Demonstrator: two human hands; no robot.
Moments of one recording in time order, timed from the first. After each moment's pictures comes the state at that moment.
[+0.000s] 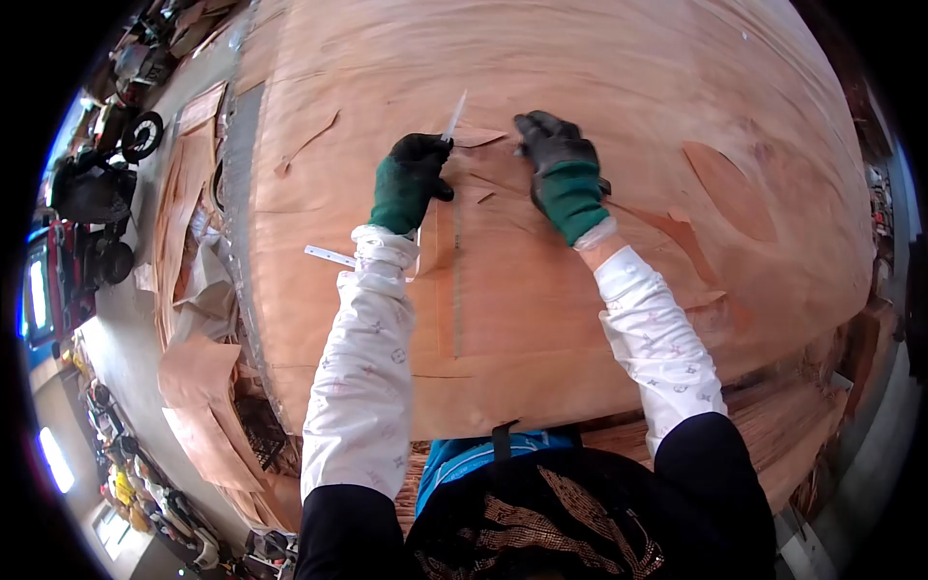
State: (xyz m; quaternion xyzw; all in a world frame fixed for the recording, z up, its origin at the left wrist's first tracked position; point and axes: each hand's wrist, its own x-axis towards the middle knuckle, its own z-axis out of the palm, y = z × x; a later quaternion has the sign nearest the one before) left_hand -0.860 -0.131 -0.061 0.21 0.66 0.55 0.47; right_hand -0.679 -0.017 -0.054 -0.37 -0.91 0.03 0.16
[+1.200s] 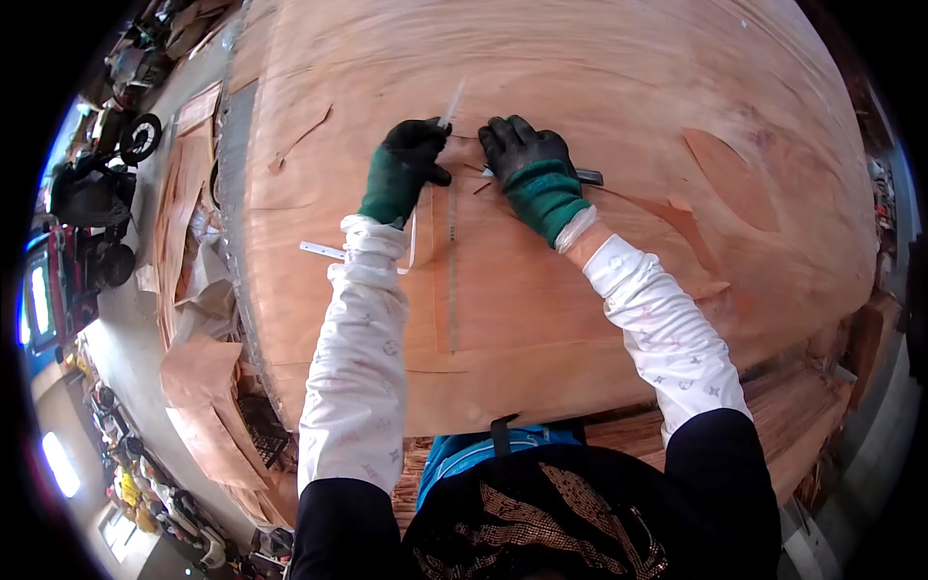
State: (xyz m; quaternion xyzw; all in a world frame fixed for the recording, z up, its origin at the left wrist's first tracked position) left_hand -0.864 -0.129 -0.062 0.22 0.61 0.59 0.48; right_hand -0.694 -0.036 -0.075 -0.27 -0.96 -0.09 0.04
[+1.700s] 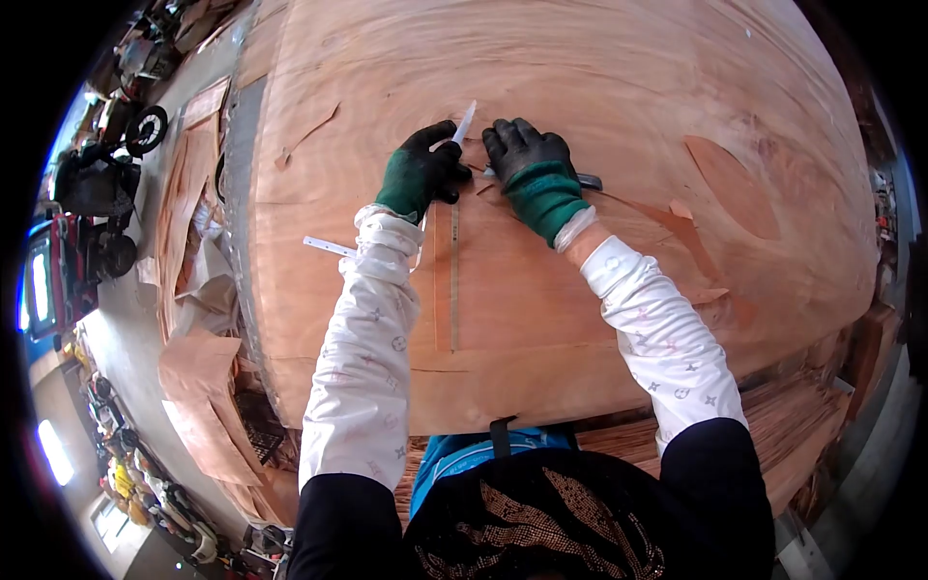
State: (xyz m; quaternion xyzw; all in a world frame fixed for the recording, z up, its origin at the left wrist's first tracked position) left_hand -0.853 -0.124 -0.057 0.19 0.67 0.49 0.54; right_hand -0.693 -0.034 -0.080 -0.24 -0.95 -0.13 0.11
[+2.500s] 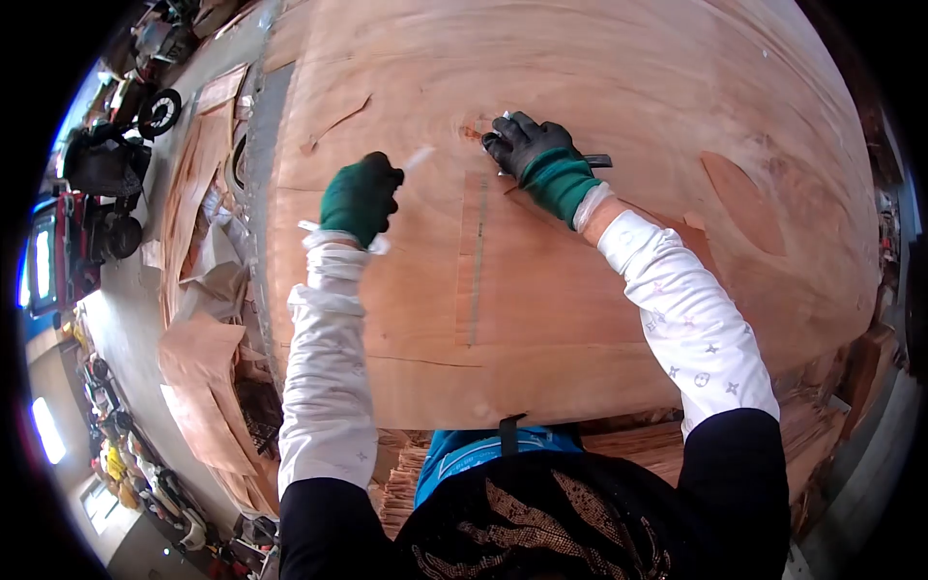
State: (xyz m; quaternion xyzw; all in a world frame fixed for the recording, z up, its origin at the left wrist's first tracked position) left_hand -0.912 -0.197 -0.009 0.28 0.84 0.26 0.39; right_hand -0.719 -0.021 -0.075 -0.13 -0.99 -0.09 -0.01
